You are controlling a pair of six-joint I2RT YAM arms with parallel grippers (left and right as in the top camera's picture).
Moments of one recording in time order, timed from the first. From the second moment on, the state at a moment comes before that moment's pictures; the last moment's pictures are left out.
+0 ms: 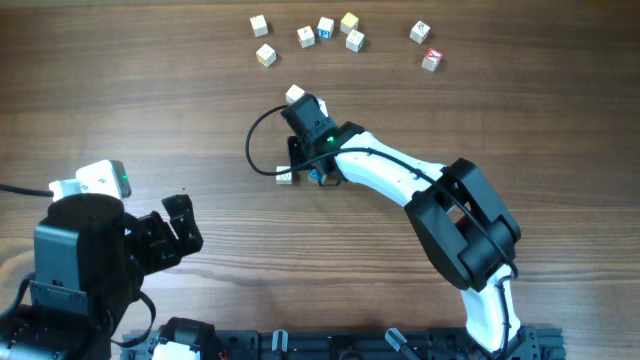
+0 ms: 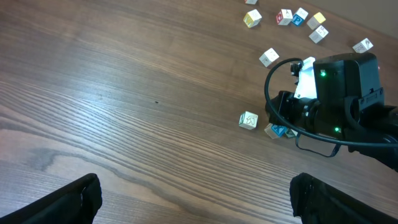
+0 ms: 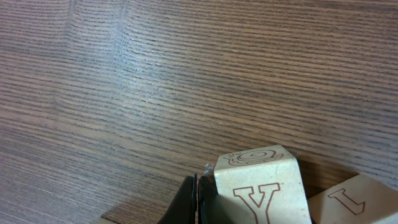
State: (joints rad) left arm -0.22 0.85 1.47 -1.47 -0.20 -0.49; right arm 0.71 2.13 1.44 -0.39 0.05 0.51
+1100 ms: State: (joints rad) left arm -0.22 0.85 1.47 -1.47 -0.20 -0.49; right arm 0.71 2.13 1.44 -0.41 0.02 0.49
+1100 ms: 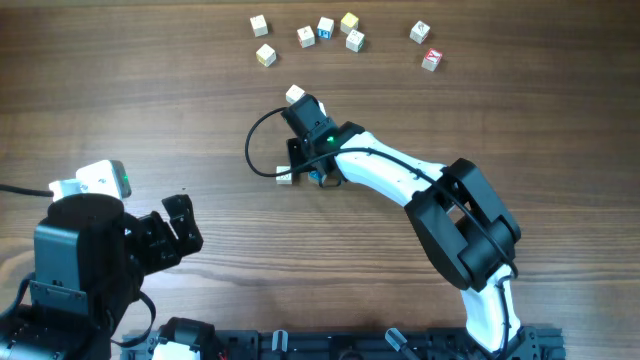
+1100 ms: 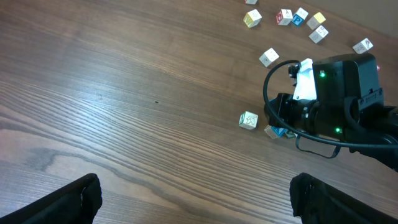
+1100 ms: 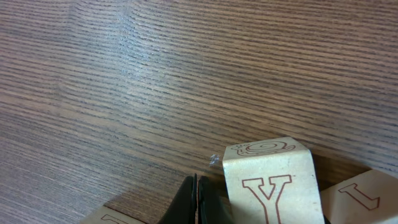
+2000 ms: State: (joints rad) left arm -0.22 0.85 1.47 -1.47 -0.20 -0.49; right arm 0.71 2.13 1.44 -0.43 0.05 0.53
